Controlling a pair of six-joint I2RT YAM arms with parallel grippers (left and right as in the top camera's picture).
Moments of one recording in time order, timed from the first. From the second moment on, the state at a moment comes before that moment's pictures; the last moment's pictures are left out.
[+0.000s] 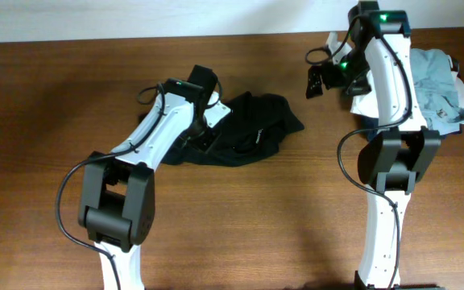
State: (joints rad) left arm -0.37 2.09 1.67 -1.07 0.07 0.27; right arm -0.02 2.48 2.53 -1.59 -0.28 -0.14
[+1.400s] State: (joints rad) left arm -0.14 1.91 1.84 -1.14 -0.07 0.17; right arm -0.04 2.47 2.07 -1.29 -0.61 -0.14
